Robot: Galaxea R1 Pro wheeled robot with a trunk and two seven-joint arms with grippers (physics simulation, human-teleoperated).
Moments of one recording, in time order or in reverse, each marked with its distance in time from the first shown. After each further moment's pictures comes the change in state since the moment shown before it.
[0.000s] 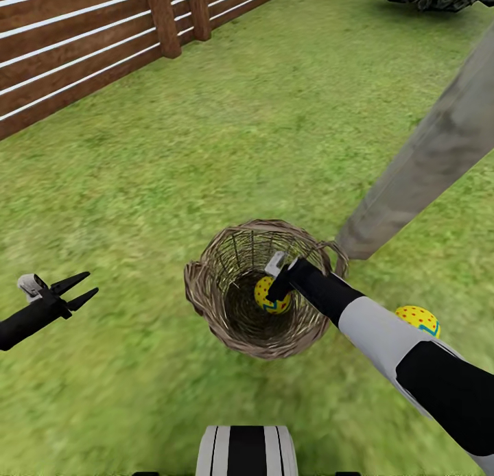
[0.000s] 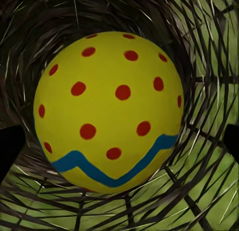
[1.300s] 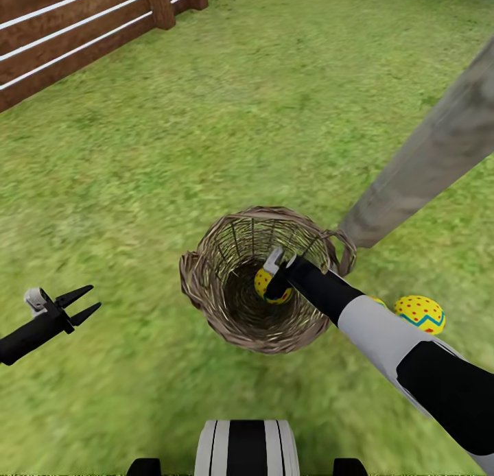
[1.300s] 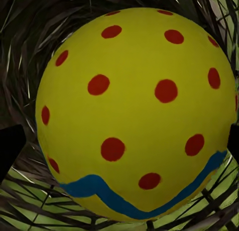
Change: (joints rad) left arm 0.026 -0.003 -0.003 0.087 -0.006 -0.010 0.002; right arm -0.003 0.001 0.000 -0.028 0.003 0.012 -0.009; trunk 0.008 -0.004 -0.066
